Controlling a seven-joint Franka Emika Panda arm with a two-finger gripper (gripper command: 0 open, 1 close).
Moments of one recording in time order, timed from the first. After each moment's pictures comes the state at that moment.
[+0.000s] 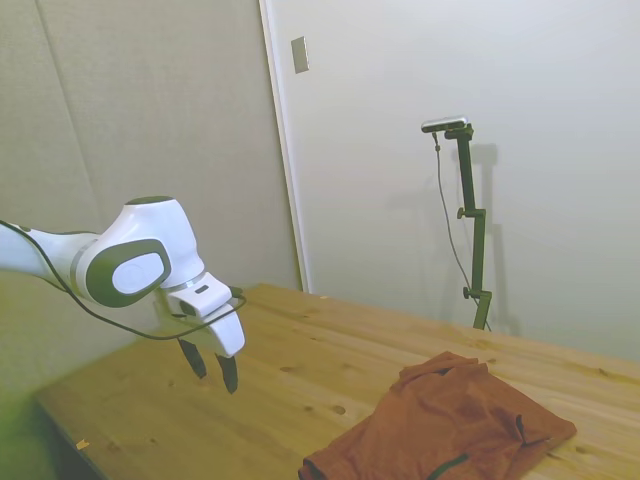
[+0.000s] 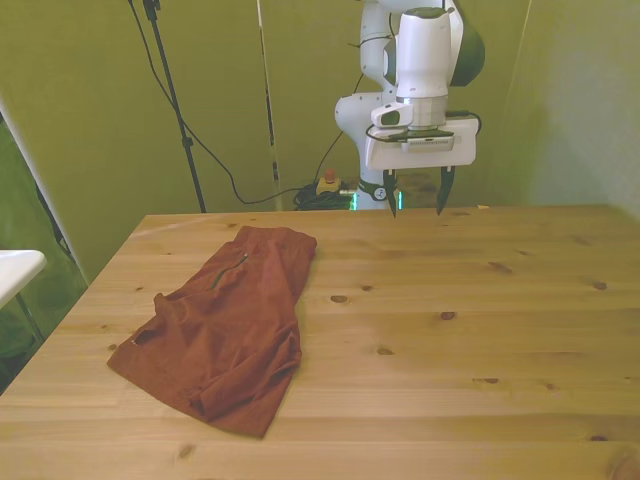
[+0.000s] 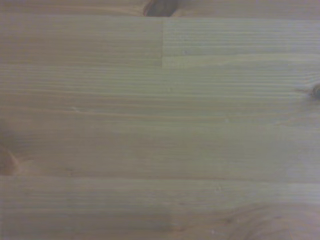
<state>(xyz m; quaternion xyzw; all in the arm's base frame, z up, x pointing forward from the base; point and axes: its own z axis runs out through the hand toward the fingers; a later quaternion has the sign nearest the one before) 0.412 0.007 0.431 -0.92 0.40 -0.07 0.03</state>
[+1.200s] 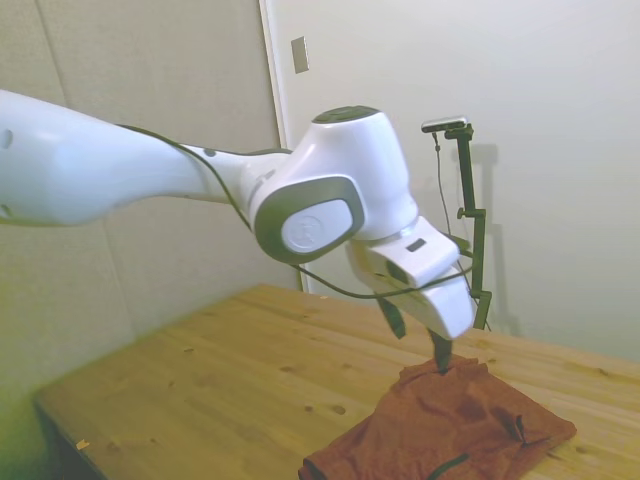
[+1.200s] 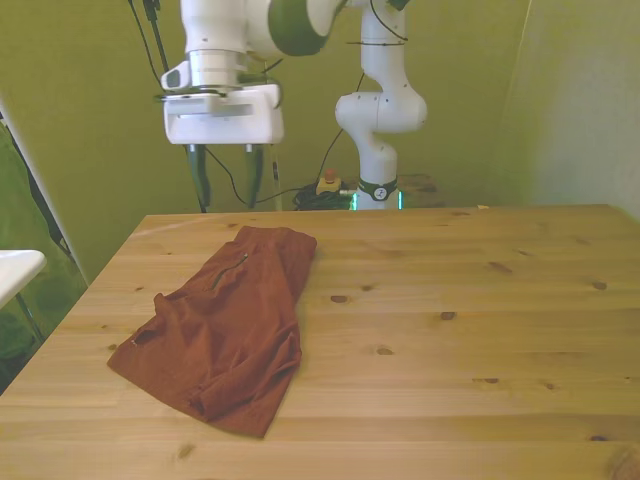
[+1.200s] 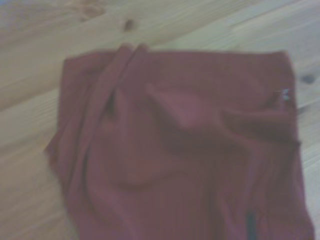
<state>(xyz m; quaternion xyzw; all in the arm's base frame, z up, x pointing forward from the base) 0.490 -0.361 0.524 -0.78 0.60 -0.16 0.09</state>
